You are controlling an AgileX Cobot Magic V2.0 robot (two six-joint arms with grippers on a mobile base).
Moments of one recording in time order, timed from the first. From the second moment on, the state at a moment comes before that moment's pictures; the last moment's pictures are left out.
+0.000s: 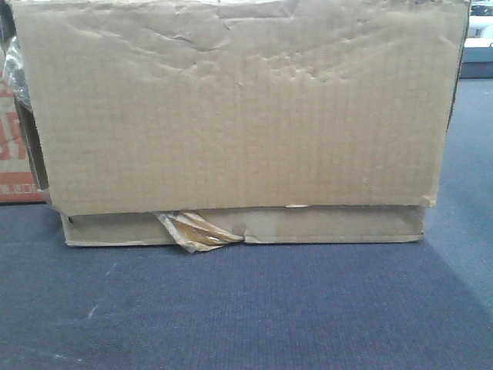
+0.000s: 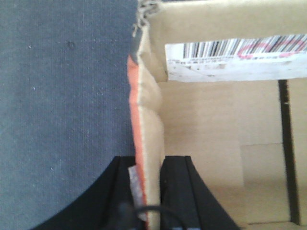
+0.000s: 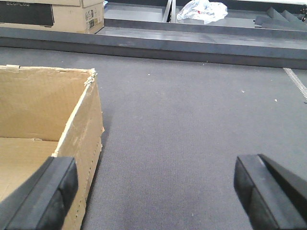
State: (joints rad) left arm 0.23 1.82 -1.70 0.00 1.10 0.23; right arm 0.06 0.80 -0.96 0.11 0.53 -0.10
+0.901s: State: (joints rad) left arm -0.16 1.53 -2.11 -0.08 1.08 0.00; right arm 0.06 0.80 -0.96 0.14 0.53 -0.10
